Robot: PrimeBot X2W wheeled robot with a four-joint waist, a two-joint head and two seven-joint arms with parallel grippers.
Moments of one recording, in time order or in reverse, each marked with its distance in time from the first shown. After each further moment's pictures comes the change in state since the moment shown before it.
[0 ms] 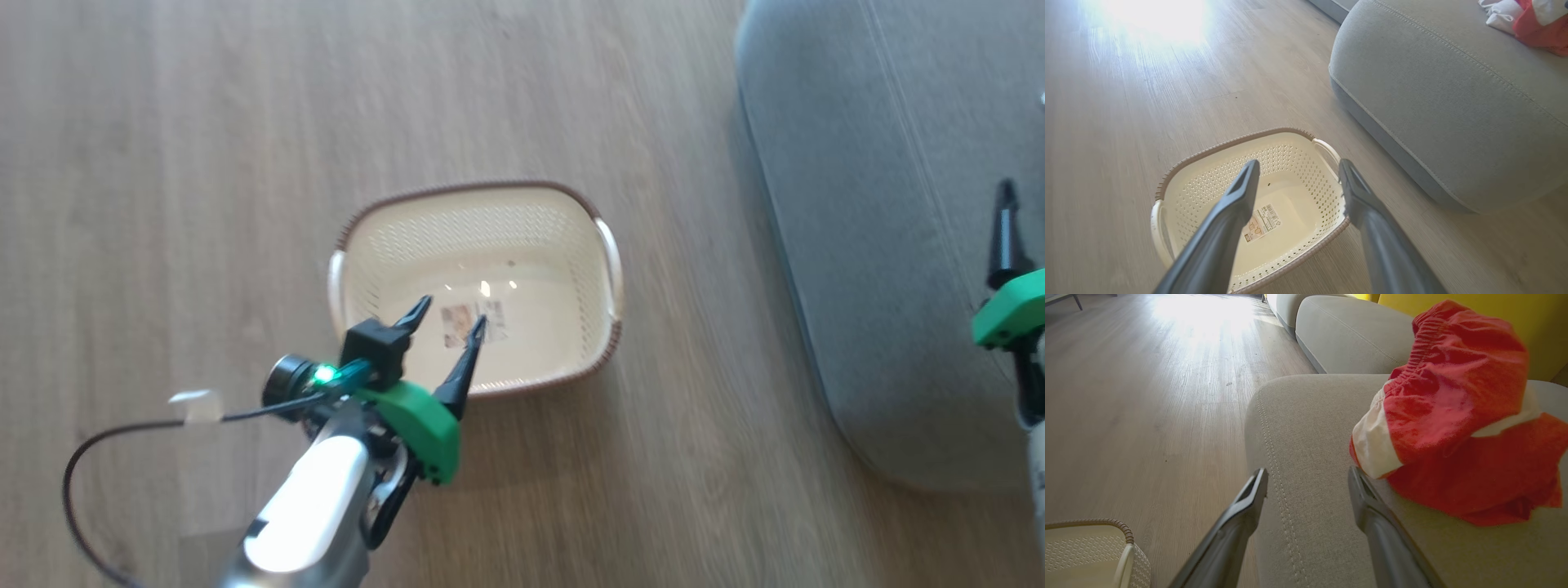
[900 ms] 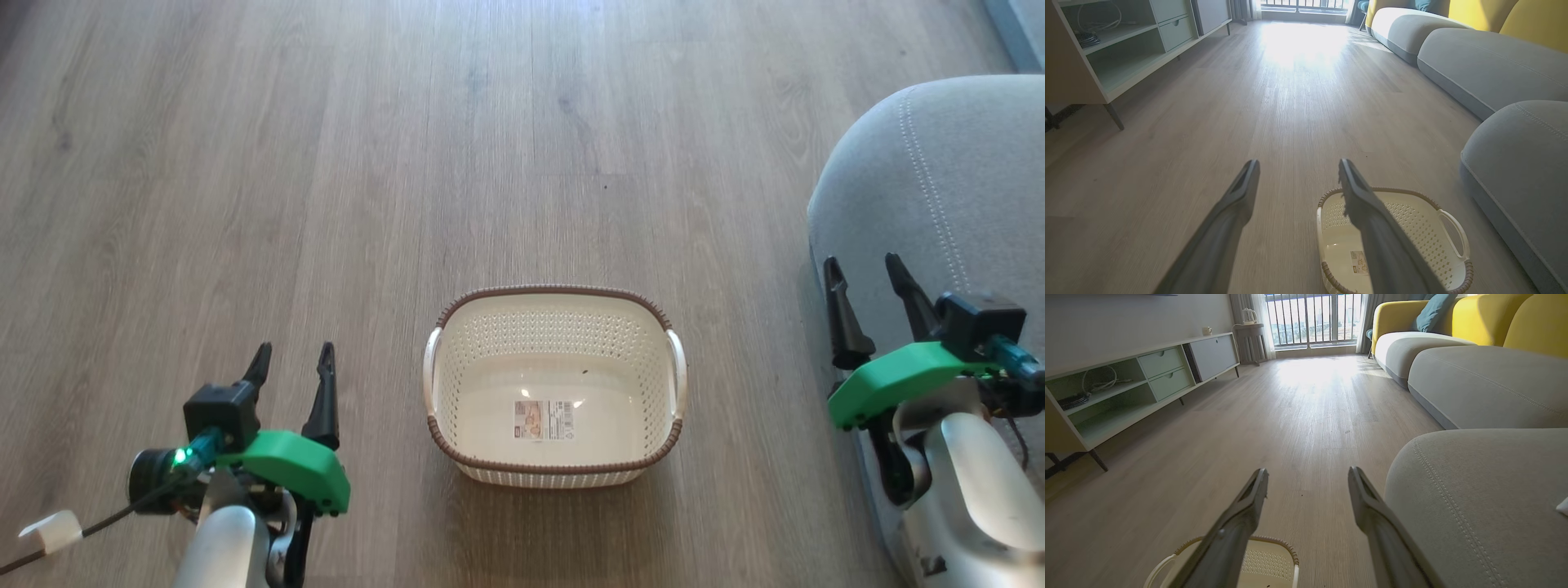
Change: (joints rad) left arm 0.259 -0.014 0.464 -0.170 0.154 0.035 0.000; right arm 0.203 0.149 0.213 -0.199 0.106 0.000 0.000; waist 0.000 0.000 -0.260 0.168
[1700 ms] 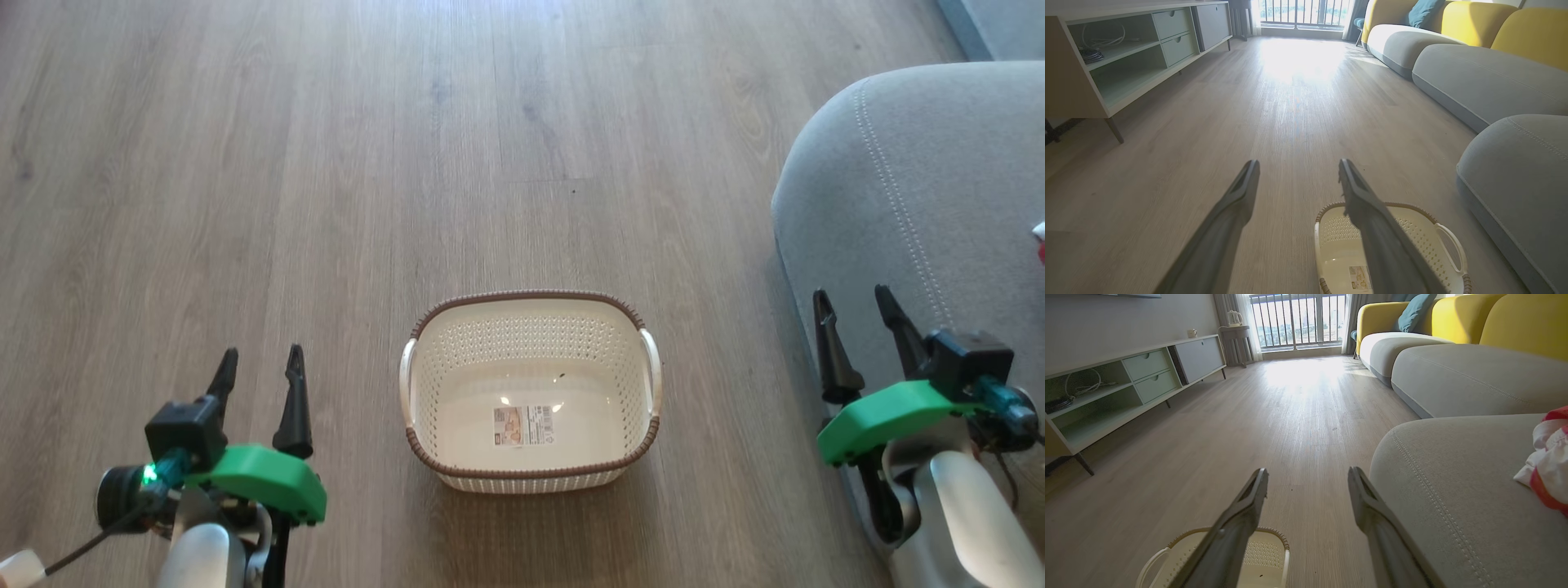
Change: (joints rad) left arm 0.062 -0.015 0.090 -0.101 0.031 -0.019 0.000; right arm 0.100 0.040 -0.031 -0.096 -0.046 0.000 0.000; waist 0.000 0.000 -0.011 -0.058
